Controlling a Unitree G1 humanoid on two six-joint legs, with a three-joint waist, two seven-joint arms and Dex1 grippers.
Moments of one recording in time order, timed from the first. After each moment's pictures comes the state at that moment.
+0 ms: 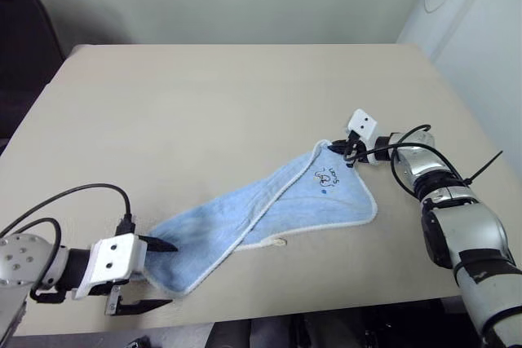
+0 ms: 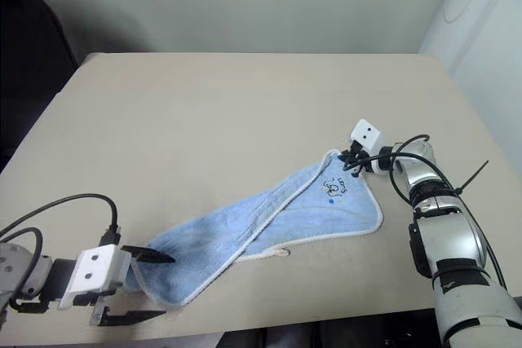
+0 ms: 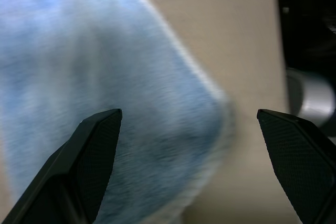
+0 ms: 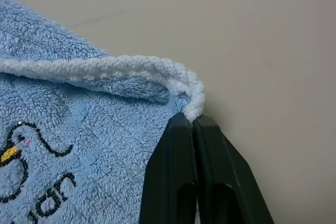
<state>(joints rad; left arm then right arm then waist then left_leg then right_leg) 0.41 1.09 0.38 -0.40 -0.34 0.06 -1.41 -1.08 -0.46 0.12 1.25 -0.10 -0.23 1.02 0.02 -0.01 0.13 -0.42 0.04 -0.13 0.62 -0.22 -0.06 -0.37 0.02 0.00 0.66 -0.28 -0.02</state>
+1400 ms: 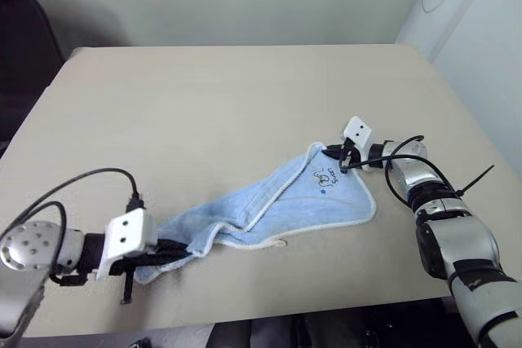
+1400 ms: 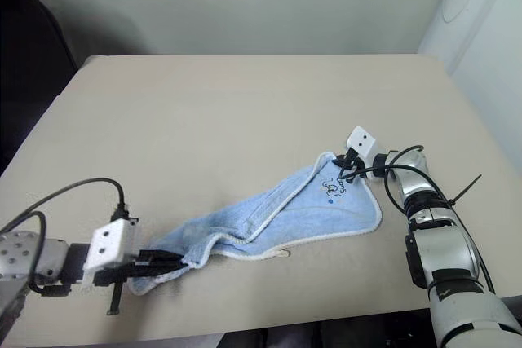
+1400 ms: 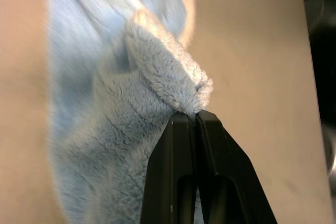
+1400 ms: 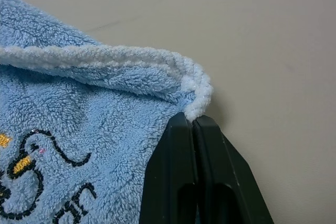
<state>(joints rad) 0.26 1.06 0.34 -0.42 -0.48 0.26 -1.28 -1.00 -0.43 0.08 1.16 -0.09 -0.23 1.00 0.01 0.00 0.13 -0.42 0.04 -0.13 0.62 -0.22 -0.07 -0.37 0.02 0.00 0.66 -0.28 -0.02</state>
